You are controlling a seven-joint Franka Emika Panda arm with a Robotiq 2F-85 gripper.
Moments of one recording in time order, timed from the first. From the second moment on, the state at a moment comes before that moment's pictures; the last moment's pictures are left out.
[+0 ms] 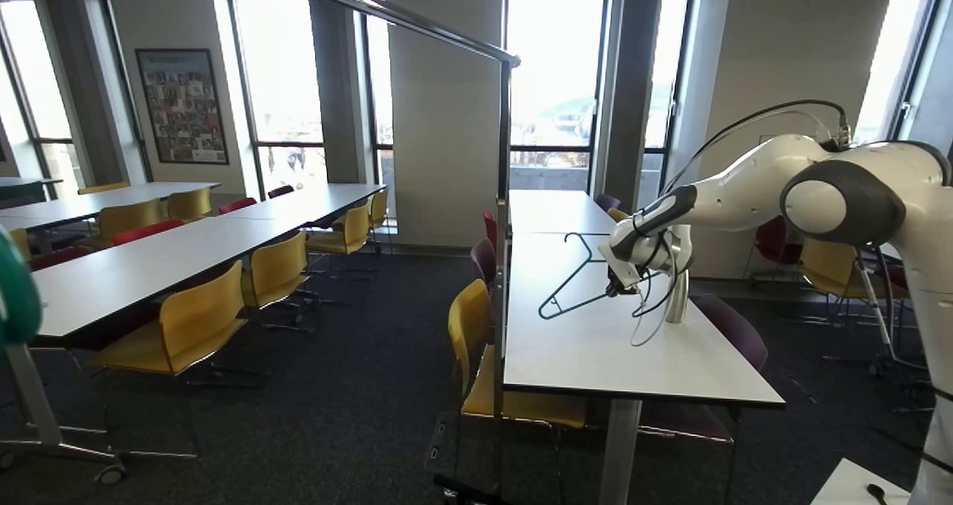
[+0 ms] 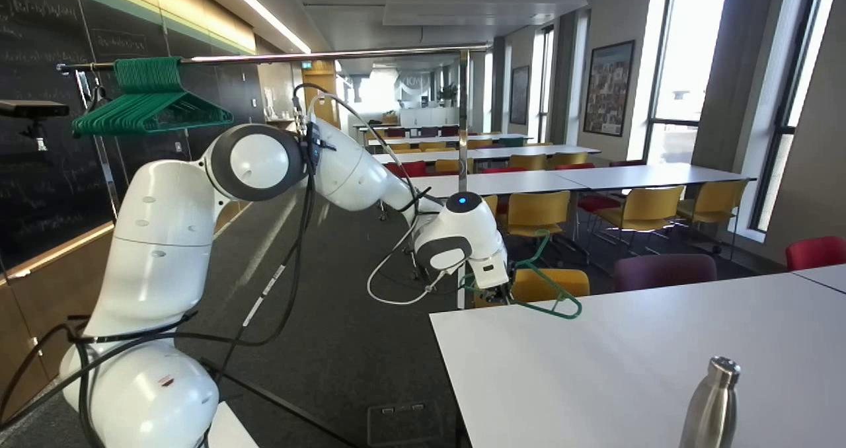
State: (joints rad) arm 0.20 0.38 -0.45 -1.99 0.66 2.83 0.95
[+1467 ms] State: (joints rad) arm -0.03 0.39 -0.26 -2.01 0.52 2.82 0.97
